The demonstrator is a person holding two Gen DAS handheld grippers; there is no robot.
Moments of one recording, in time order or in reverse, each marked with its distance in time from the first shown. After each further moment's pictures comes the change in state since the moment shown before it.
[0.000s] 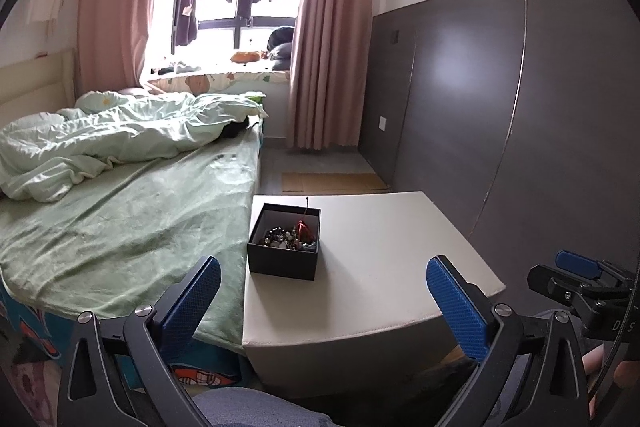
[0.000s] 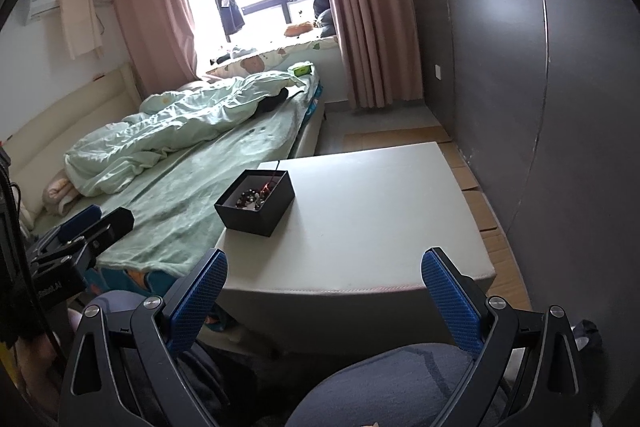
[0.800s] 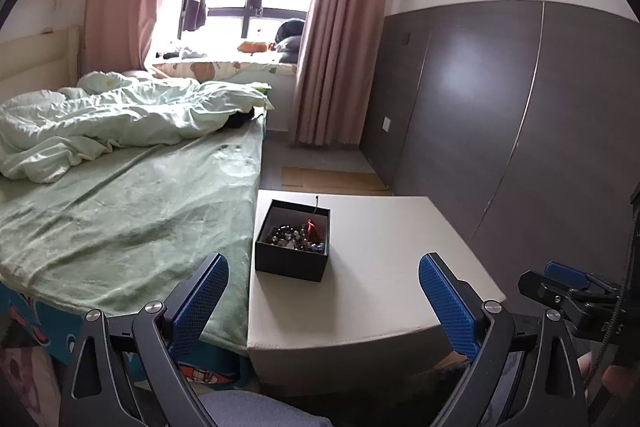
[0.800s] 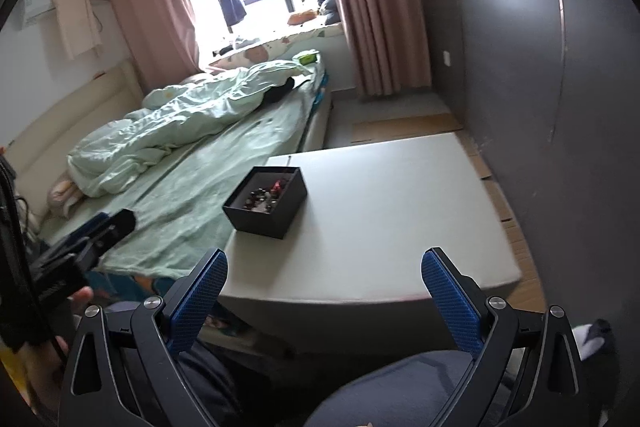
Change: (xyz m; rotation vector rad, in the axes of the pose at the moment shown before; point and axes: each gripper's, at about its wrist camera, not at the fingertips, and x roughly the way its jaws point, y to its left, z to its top) left arm 0.005 0.026 0.007 -0.069 0.012 -0.016; right arm 0.029 0.010 0.012 0.017 0.046 0.020
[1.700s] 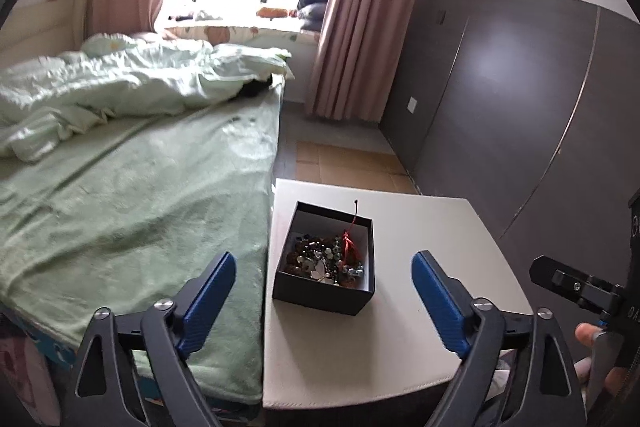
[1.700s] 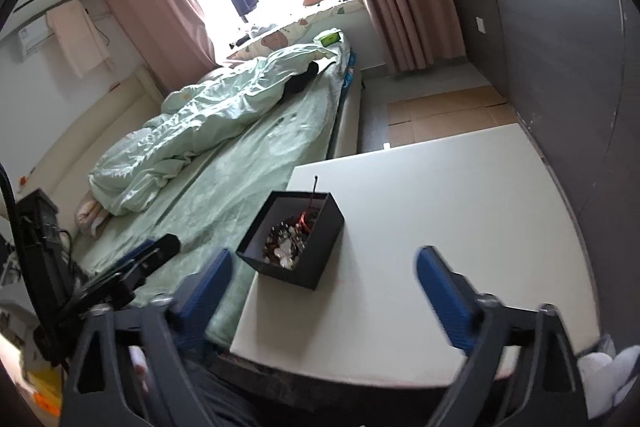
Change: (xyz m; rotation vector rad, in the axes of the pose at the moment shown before) left arm 0.099 0.043 0.034 -0.069 0.106 0.042; right arm 0.112 0.000 0.058 0.086 0.088 0.171
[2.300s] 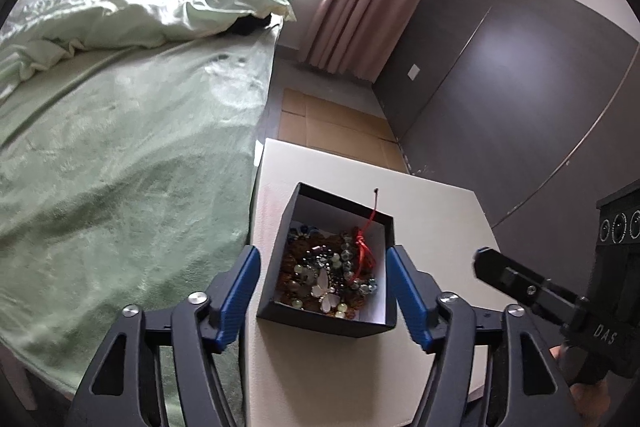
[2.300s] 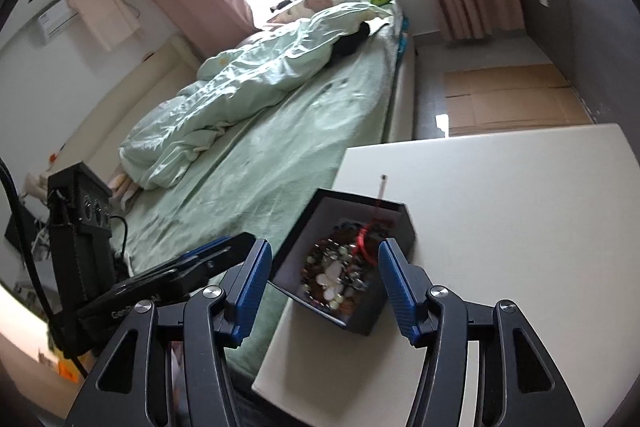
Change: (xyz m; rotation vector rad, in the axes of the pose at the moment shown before) left arm 0.099 0.038 0.021 -0.137 0.208 -0.104; right arm 0.112 0.024 0.031 -0.029 0.131 0.176
